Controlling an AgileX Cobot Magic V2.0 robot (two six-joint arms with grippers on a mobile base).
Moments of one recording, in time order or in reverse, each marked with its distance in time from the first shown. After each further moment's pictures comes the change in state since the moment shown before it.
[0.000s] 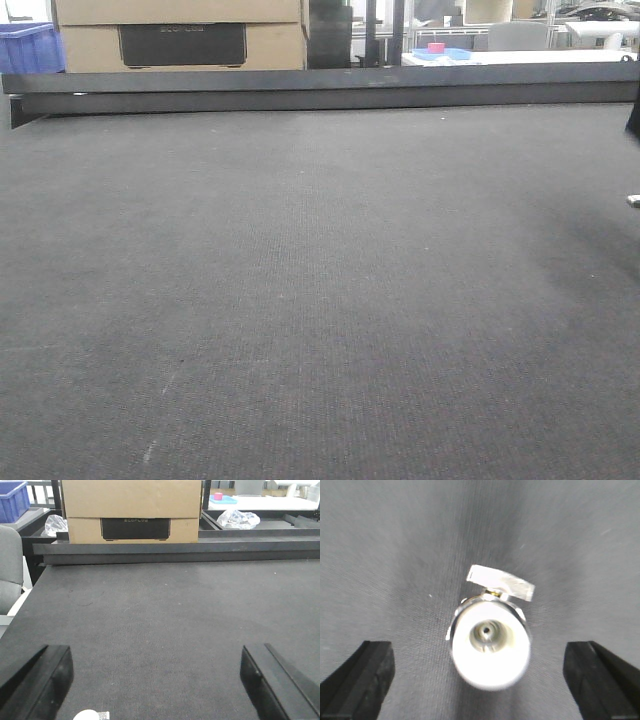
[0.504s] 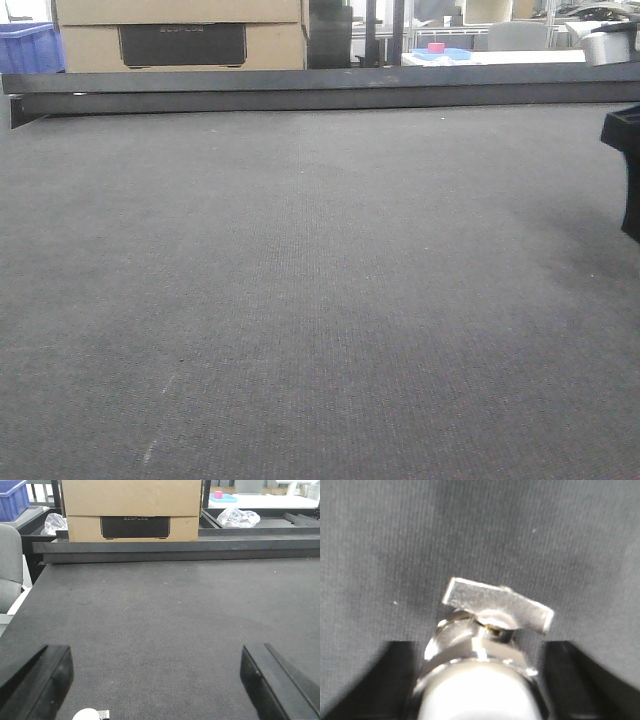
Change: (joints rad) left arm 0.000 0.000 0.000 0.000 0.002 0.000; right arm 0.001 0.182 -0.001 -0.046 -0.037 0.000
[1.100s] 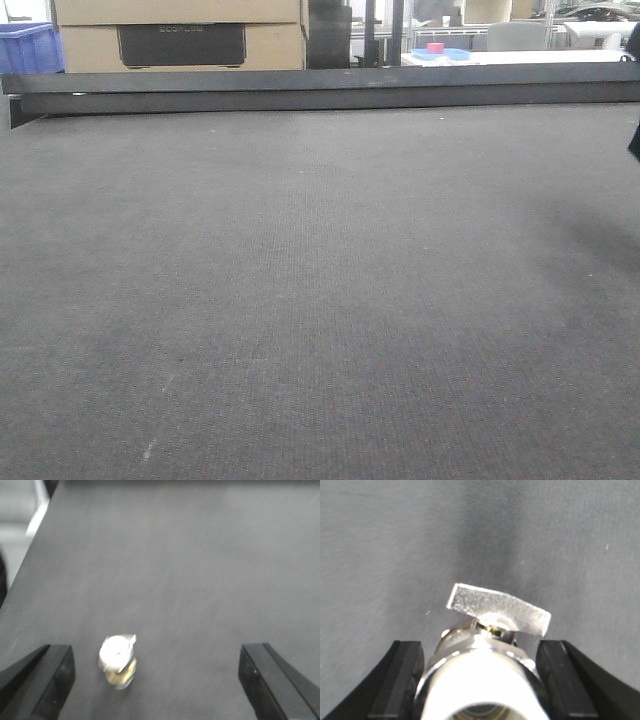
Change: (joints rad) left arm 0.128 0.257 -0.340 0.022 0.498 0.000; right arm 0.000 -0.273 0.118 0.046 -0.122 0.002
